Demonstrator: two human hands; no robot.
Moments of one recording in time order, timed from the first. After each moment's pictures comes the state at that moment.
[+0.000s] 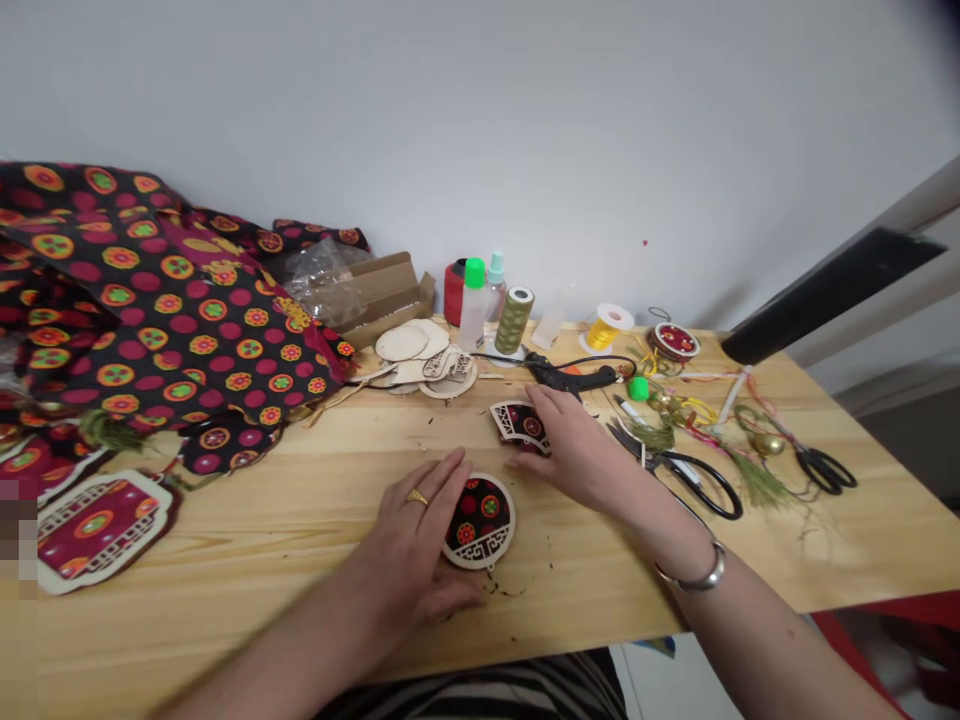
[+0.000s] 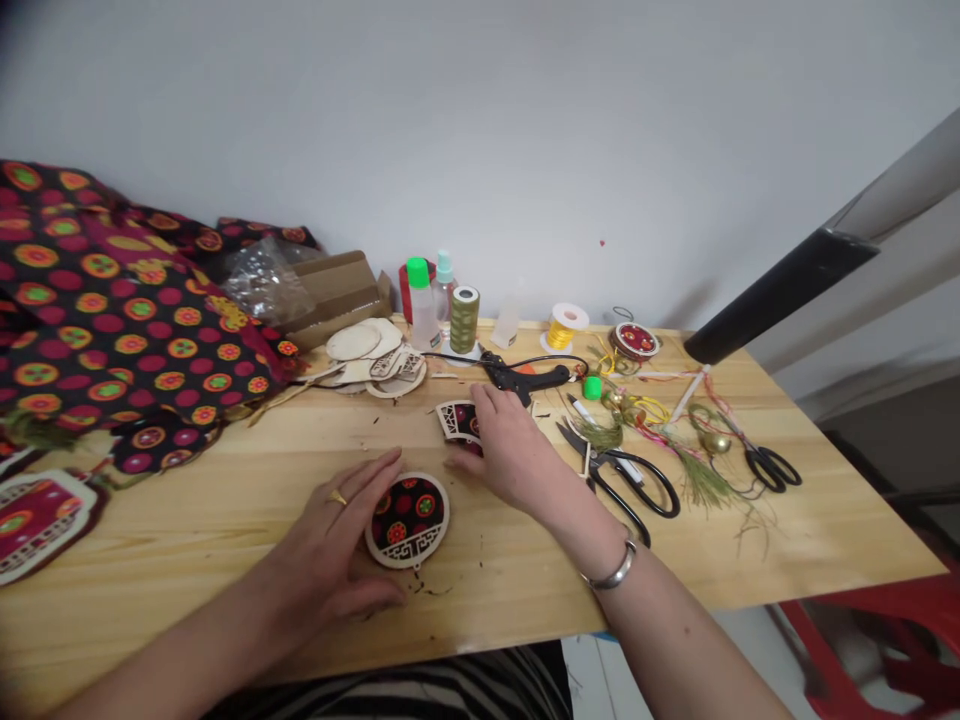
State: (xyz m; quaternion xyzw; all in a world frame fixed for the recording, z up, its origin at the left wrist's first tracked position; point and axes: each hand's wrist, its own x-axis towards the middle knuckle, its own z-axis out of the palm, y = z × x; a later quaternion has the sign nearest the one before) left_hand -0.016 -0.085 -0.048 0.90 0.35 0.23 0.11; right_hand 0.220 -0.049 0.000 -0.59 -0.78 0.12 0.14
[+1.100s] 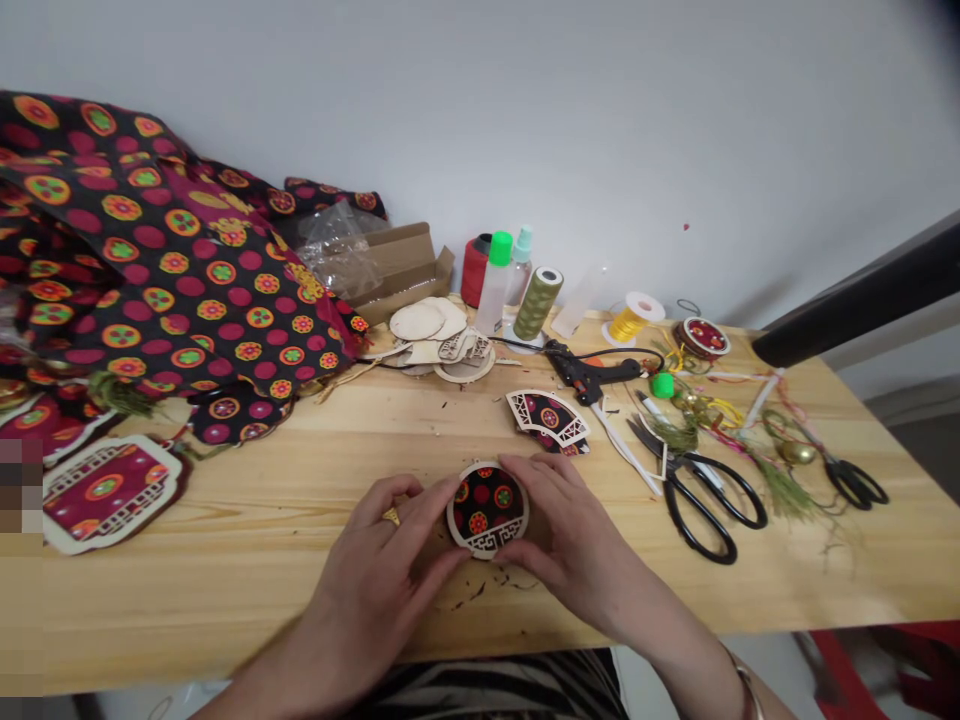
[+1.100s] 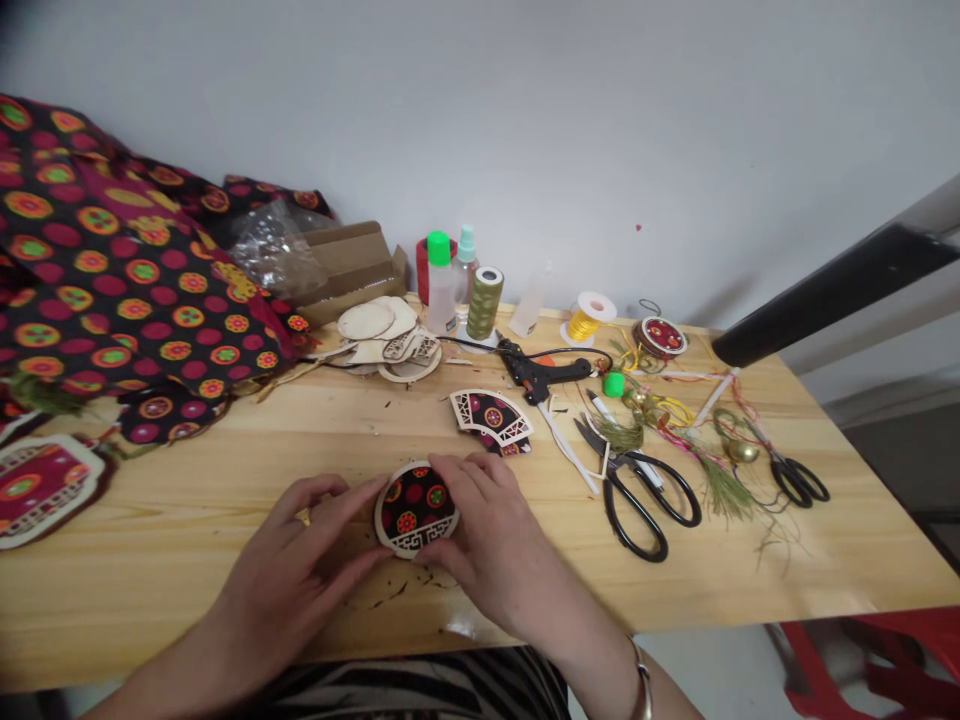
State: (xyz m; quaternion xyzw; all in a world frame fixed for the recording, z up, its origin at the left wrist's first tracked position) left_hand -0.035 -0.108 -0.047 0.87 0.44 0.21 0.08; right_hand 0.190 -0.116 -0.014 -0.51 -0.77 0.29 0.23
